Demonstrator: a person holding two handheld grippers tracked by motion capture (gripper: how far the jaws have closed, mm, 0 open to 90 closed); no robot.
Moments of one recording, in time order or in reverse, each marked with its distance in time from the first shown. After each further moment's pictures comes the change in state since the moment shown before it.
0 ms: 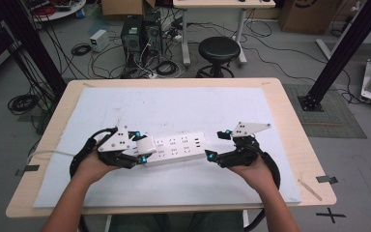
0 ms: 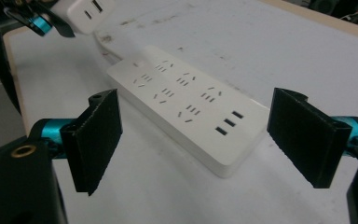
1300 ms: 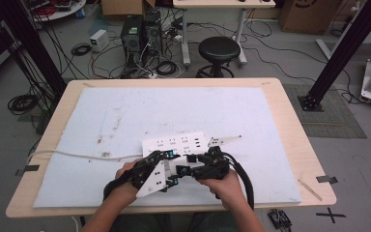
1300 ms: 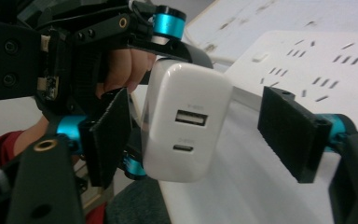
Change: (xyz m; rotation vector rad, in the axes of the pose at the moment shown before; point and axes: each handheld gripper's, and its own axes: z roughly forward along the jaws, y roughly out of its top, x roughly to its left) left arm -0.084 0.028 0.056 -0.104 0.098 0.345; right arm 0.037 -0.024 0.066 -0.055 0.426 0.343
